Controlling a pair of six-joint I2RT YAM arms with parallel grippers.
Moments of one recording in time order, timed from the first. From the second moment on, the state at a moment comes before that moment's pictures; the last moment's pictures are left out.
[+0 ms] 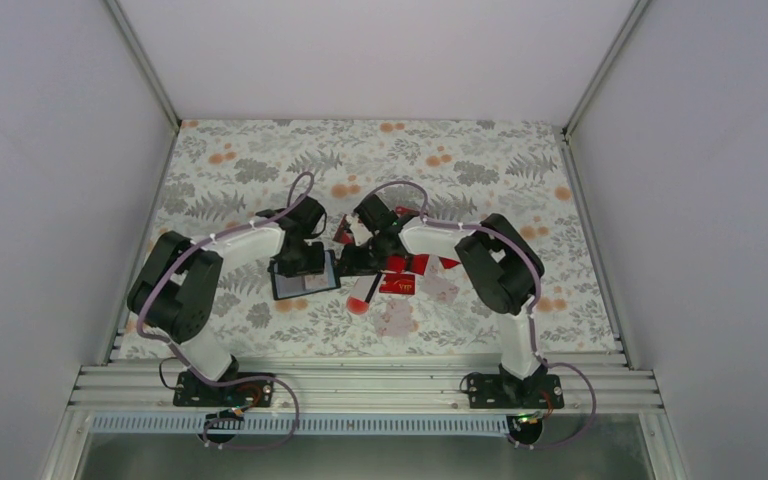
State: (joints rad) left arm -0.49 1.66 0.95 -0.66 0.07 -0.60; right arm 0.76 2.04 1.27 -0.36 -0.55 0.54
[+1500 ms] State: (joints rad) left arm -0.47 1.65 0.97 -0.62 0.22 -0.79; right arm 0.77 2.04 1.27 -0.32 -0.56 0.58
